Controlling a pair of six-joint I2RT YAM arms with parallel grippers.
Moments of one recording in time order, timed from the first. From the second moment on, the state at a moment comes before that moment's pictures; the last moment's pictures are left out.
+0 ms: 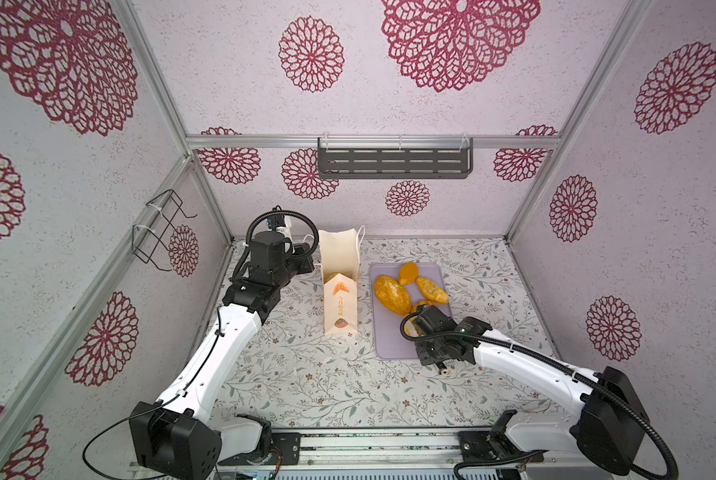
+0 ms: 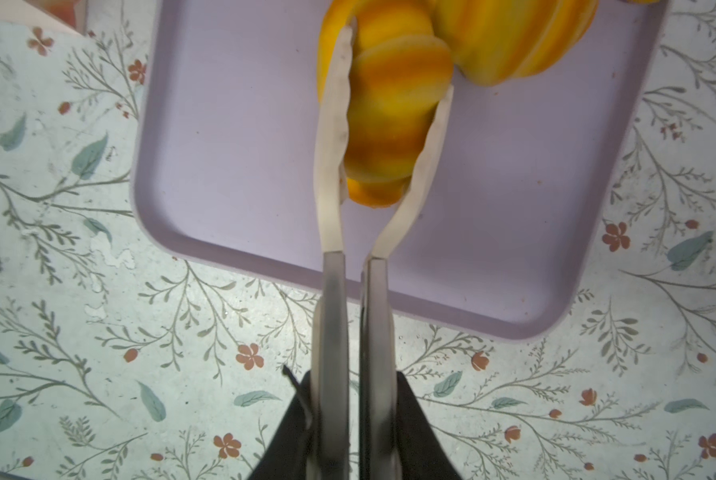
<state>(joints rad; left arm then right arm) -0.27 1.29 1.24 -0.32 0.03 -0.41 0.79 1.28 0.90 -0.82 0.16 0.47</state>
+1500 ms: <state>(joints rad) -0.27 1.27 1.23 -0.29 0.06 -0.45 0.79 1.03 0.92 -0.71 0.16 0.61</state>
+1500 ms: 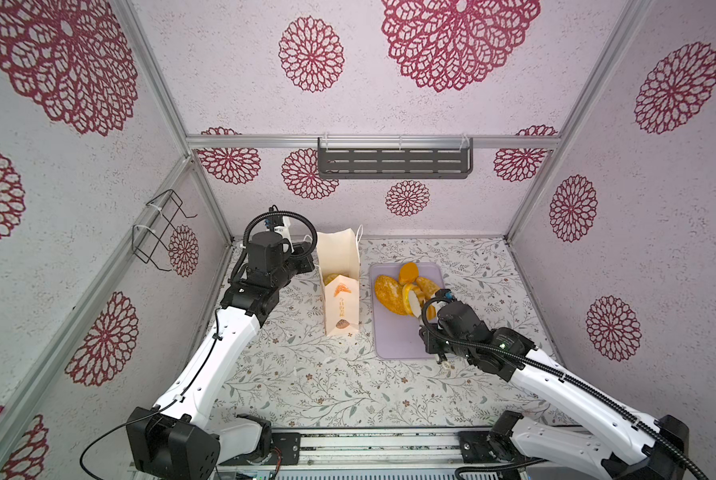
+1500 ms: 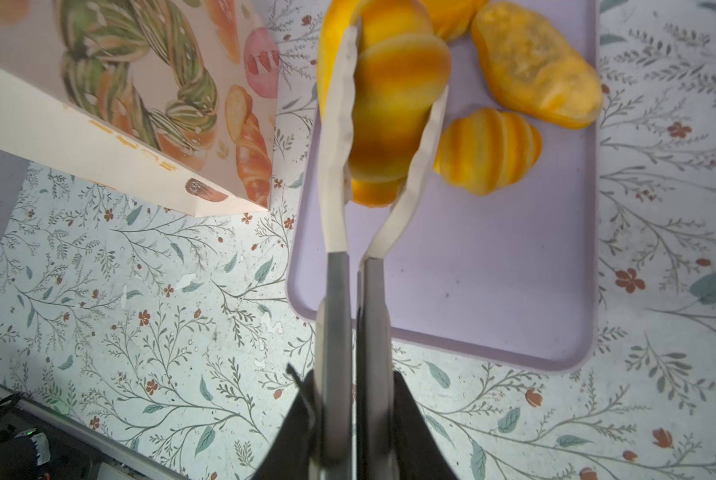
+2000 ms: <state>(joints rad) -0.27 1.27 1.23 -0.29 0.06 -0.45 0.79 1.05 1.04 -0.69 0.18 0.54</state>
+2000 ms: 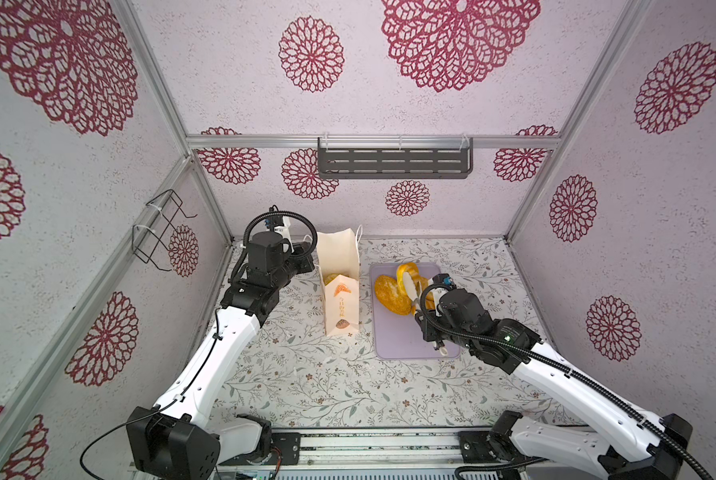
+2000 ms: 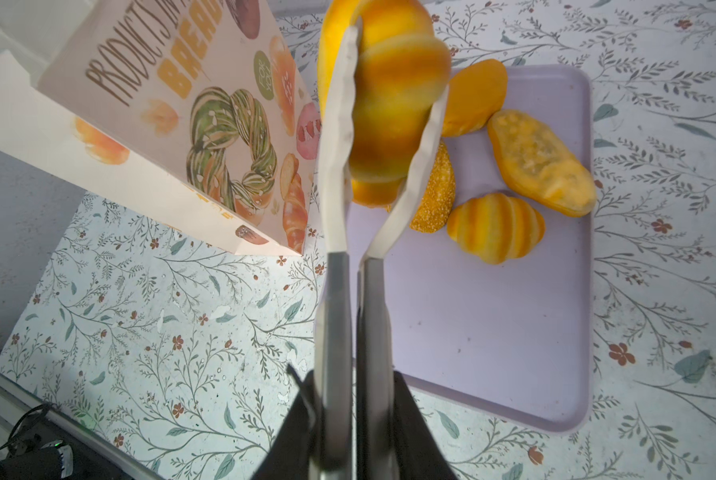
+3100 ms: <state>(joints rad) -0.27 1.27 1.23 -0.30 0.04 -0.43 0.85 1.20 1.39 -0.72 0.22 0.51</state>
